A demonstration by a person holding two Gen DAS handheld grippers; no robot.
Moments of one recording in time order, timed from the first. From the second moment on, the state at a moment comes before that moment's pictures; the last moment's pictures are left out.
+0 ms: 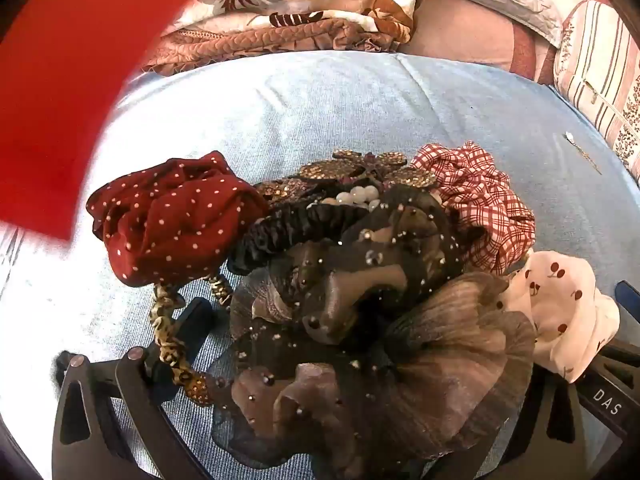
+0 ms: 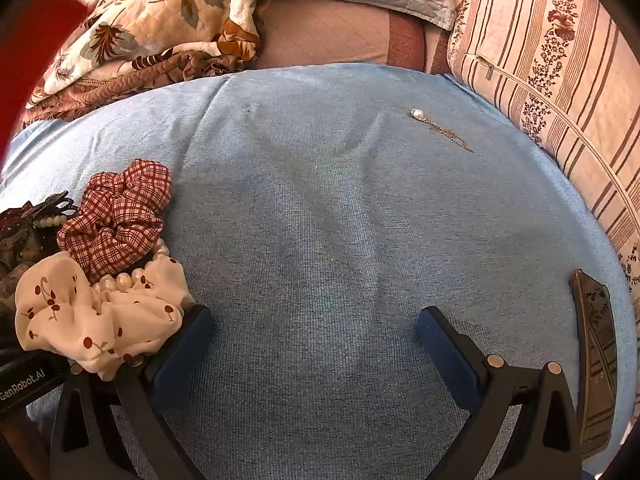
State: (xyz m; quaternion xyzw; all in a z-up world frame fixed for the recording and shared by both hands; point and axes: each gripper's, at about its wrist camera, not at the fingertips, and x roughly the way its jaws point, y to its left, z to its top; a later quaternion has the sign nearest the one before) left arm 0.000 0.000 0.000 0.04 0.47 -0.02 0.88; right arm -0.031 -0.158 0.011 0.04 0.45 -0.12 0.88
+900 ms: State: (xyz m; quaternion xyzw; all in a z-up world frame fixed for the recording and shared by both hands) left arm 0.002 -0.004 0.003 0.04 0.47 -0.02 0.88; right arm -0.031 -0.157 0.011 0.04 0.45 -0.12 0.88
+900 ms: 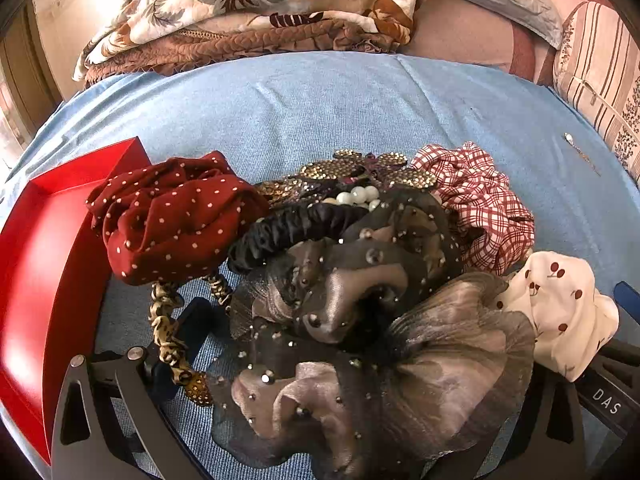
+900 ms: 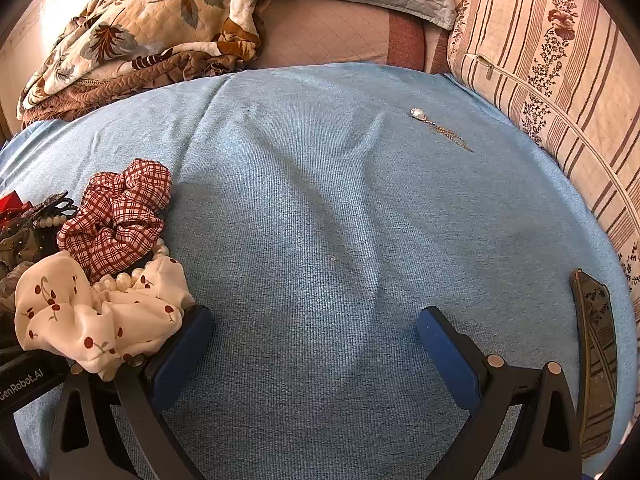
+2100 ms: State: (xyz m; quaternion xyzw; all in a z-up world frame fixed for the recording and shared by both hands) left arm -0.109 0.049 0.097 0.05 0.37 -0.07 0.93; right arm -0.088 -0.152 0.038 0.07 0.45 -0.13 0.88
